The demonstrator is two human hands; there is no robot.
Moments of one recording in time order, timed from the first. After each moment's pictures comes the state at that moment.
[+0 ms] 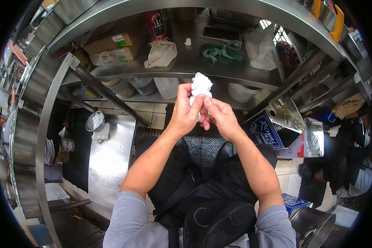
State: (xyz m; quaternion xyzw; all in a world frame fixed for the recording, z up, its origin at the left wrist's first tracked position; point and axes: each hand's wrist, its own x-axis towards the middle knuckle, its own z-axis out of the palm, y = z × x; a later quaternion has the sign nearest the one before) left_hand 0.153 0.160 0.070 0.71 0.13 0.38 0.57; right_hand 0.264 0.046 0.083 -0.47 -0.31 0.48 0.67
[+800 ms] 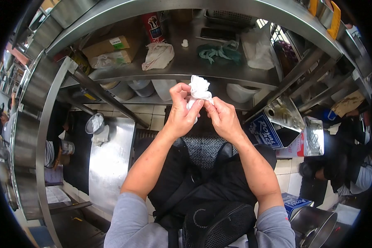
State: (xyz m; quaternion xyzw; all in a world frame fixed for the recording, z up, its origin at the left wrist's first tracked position) left_hand 0.151 0.160 0.075 0.71 0.09 0.34 0.61; right_hand 0.276 0.038 0.079 -0.66 -0.52 0.10 0.53
